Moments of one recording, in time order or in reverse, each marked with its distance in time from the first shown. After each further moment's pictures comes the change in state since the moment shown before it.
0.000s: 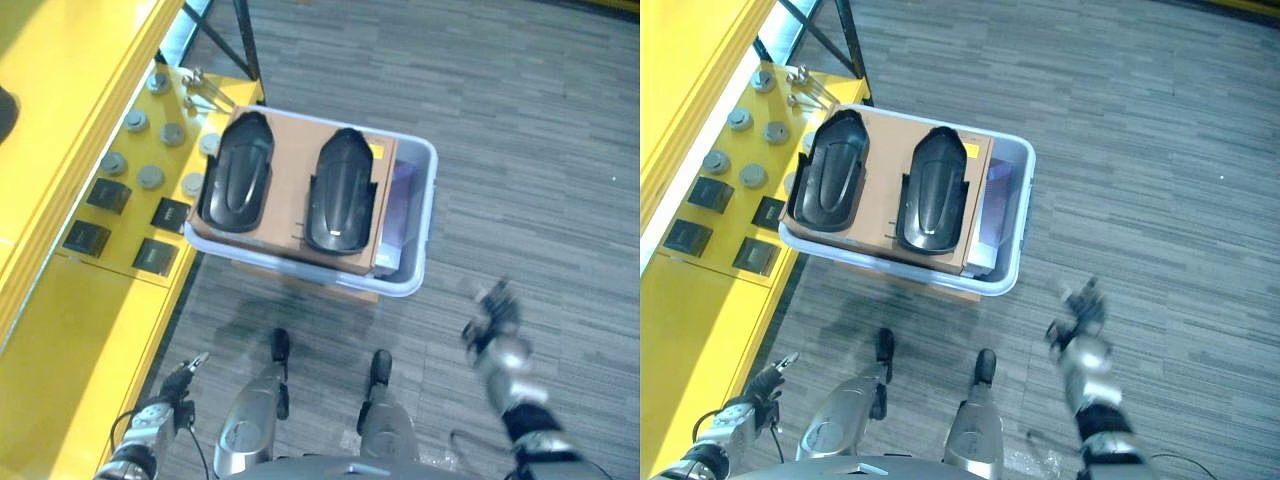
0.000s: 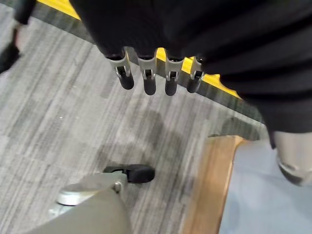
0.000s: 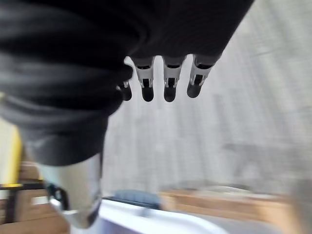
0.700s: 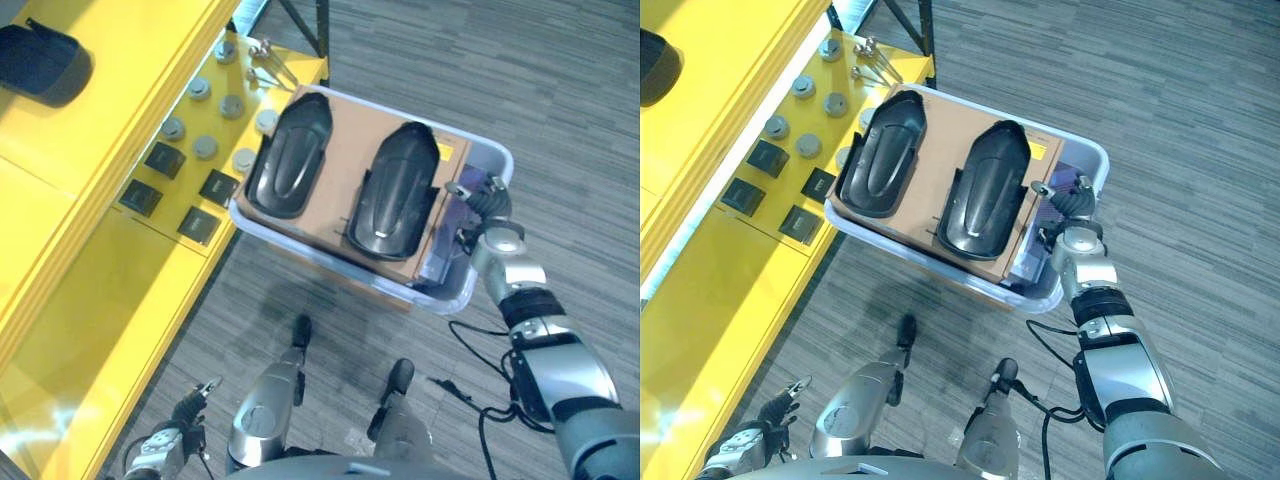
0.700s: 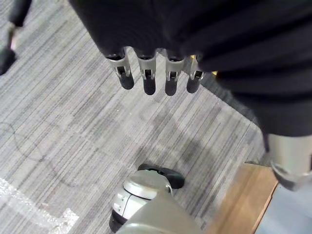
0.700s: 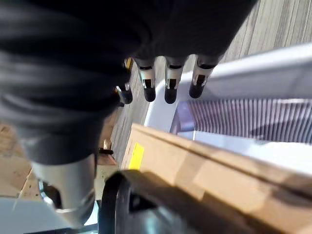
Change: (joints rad) left arm 0.045 -0.058 -0.025 0.044 -0.037 -0.046 -0.060; right arm -0.505 -0.046 0.234 0.221 -0.068 0.274 0.026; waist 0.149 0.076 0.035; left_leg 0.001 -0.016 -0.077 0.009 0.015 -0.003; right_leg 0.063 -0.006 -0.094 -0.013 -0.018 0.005
